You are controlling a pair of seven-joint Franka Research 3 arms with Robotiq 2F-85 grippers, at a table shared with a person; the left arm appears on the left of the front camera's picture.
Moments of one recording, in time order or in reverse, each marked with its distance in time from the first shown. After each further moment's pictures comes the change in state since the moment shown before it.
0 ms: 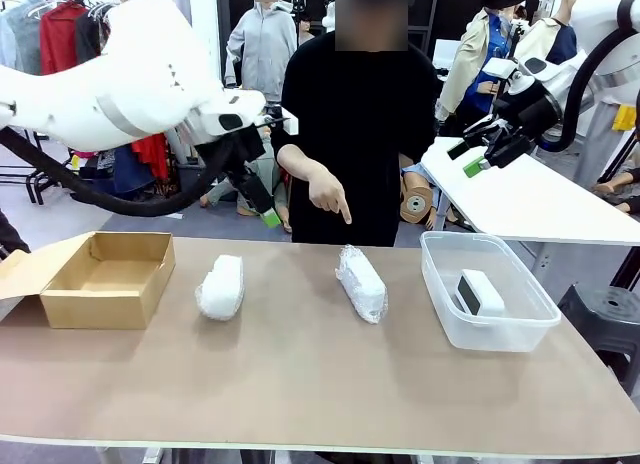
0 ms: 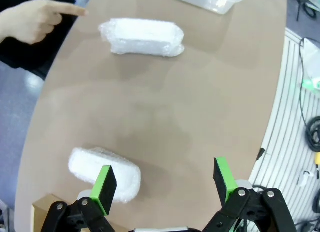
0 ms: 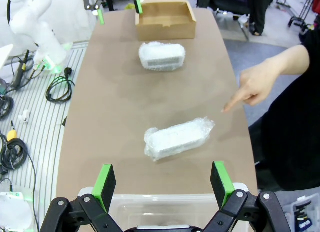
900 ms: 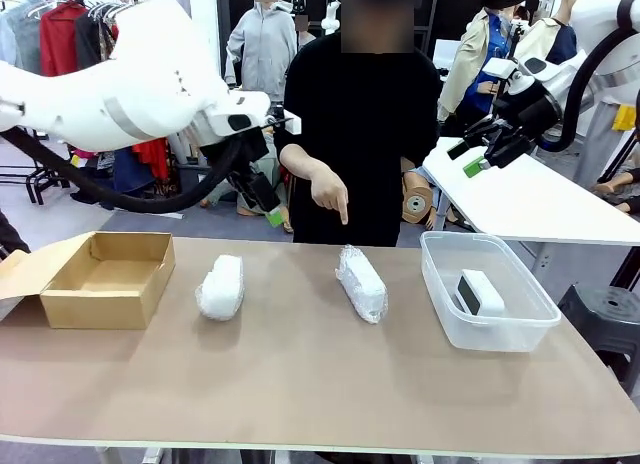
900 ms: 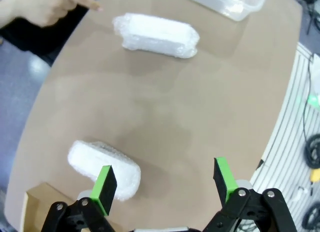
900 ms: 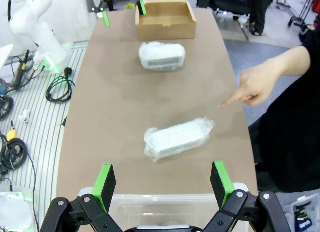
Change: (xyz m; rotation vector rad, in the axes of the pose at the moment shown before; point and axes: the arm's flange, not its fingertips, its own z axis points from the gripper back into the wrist) left arm 0.008 0.004 -0.008 0.045 0.019 0.123; right arm 0.000 0.000 0.000 0.000 0.000 0.000
